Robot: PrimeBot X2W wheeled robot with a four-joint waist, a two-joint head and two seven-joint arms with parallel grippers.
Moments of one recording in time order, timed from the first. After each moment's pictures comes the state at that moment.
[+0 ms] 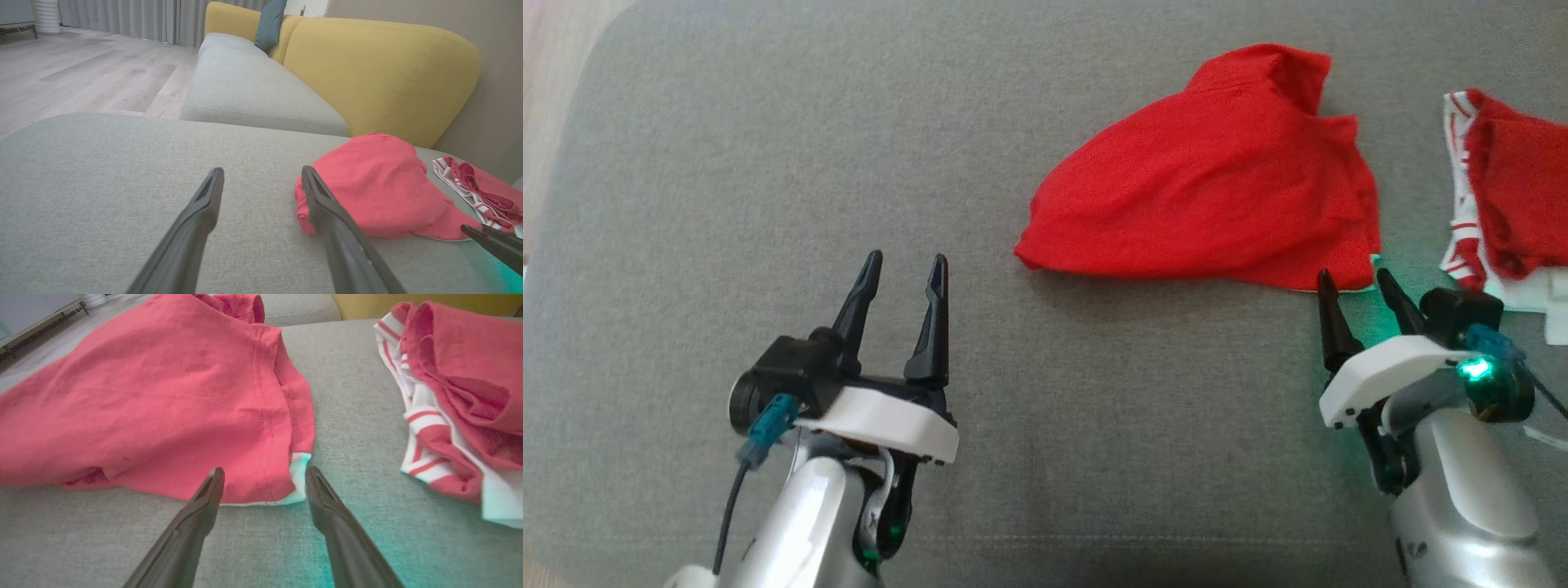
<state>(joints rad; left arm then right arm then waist) -0.19 0.05 -0.34 0.17 -0.28 0.06 -0.25 -0.35 -0.07 -0.05 0.62 0.11 0.13 -0.05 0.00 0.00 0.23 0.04</state>
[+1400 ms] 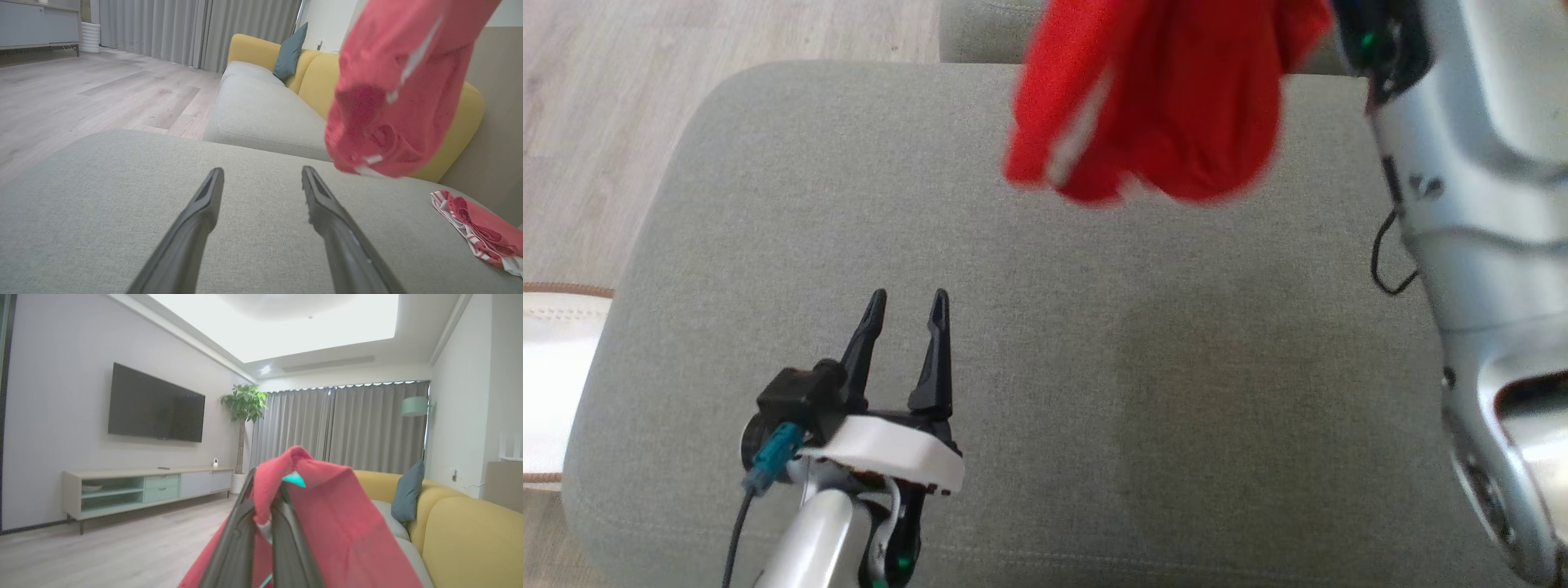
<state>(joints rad) -0.14 0.05 -0.37 0.17 -0.35 0.11 -0.25 -1.14 -0.08 0.32 0.57 0.31 0.13 0.00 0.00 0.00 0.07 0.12</state>
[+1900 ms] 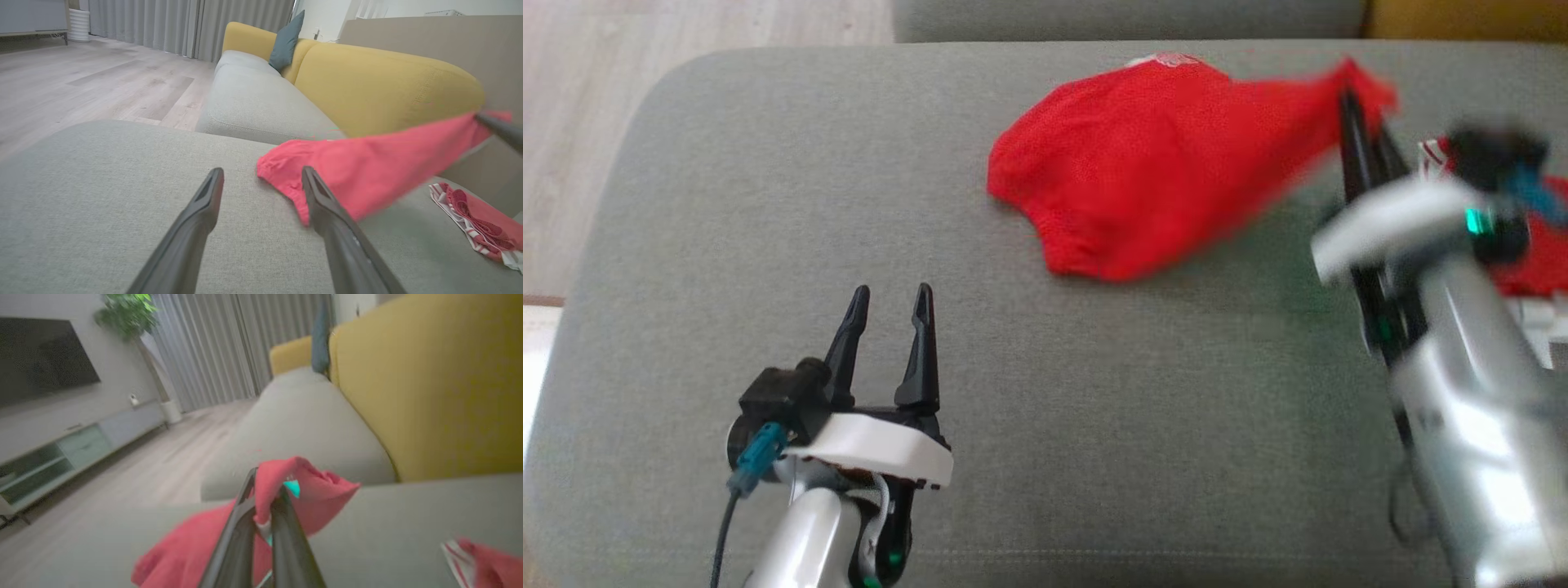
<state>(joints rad) -0.13 0.05 -0.34 0.15 -0.34 0.11 -0.25 -0.69 -0.12 0.15 0.70 0.41 0.13 -0.12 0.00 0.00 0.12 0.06</state>
